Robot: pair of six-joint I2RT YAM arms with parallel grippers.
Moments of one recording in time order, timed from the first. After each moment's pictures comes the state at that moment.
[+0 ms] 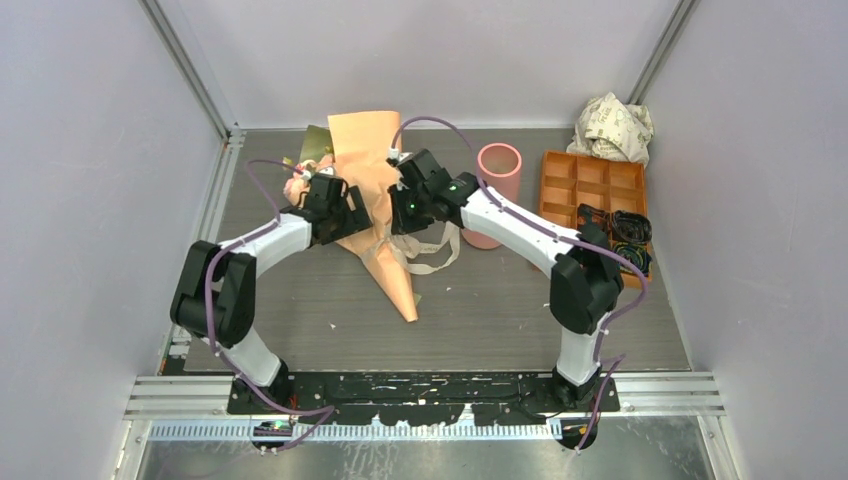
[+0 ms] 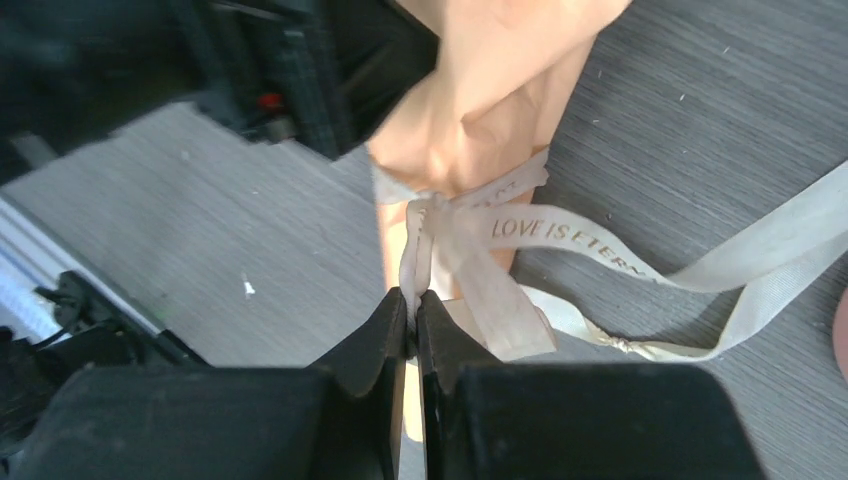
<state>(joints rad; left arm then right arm) -0.33 1.63 1.01 -0.21 -0.08 -0.61 0.76 1.87 1.60 -0.58 -0.13 0.41</state>
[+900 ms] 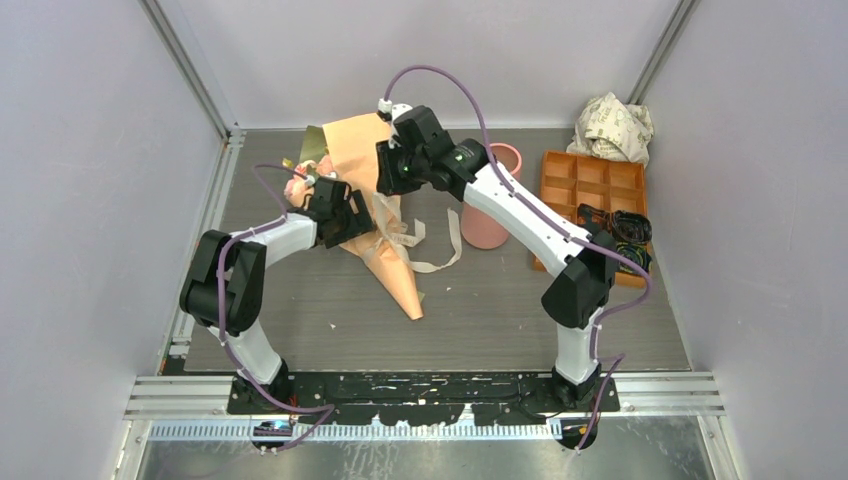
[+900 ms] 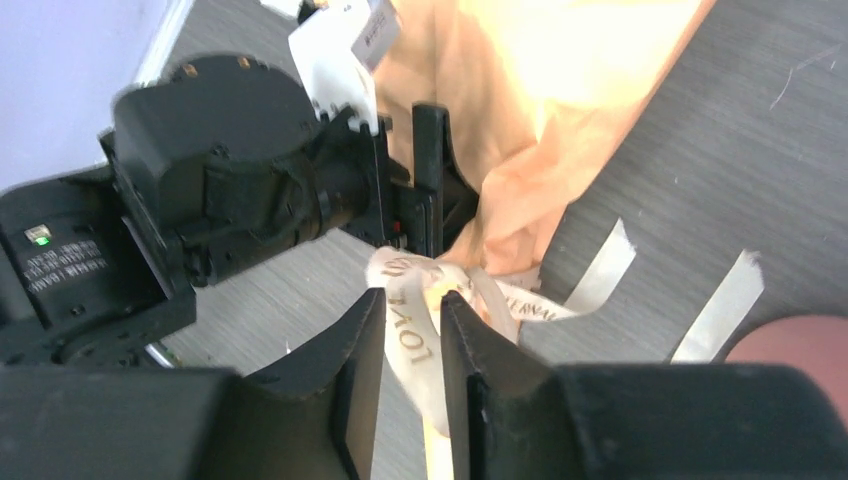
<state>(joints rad) -0.32 1.73 1.01 -0.15 -0.04 -0.65 0.76 1.88 1.94 -0.70 -0.07 0.35</state>
